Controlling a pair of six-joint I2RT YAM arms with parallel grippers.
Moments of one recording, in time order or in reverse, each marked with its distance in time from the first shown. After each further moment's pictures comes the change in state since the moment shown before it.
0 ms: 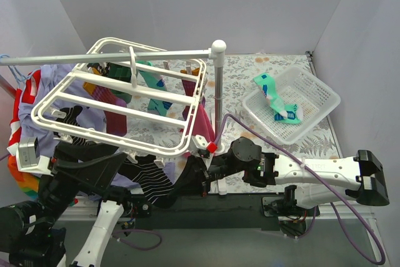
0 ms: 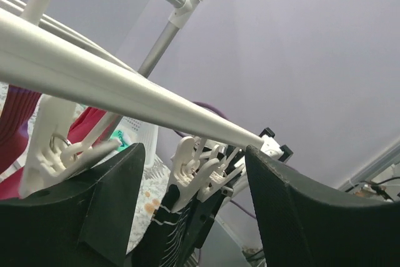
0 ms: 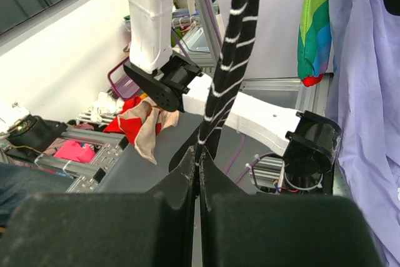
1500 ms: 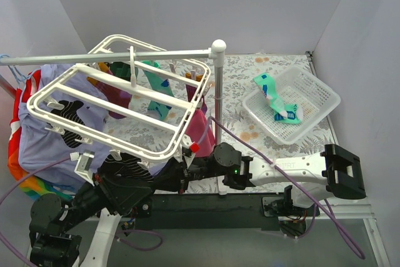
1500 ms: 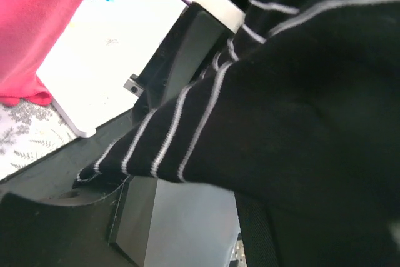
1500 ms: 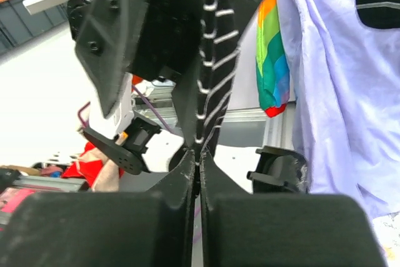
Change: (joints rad) left arm 0.021 -0.209 -0.266 -0.332 0.352 0.016; right arm 0.020 0.230 0.027 0.294 0.170 0.005
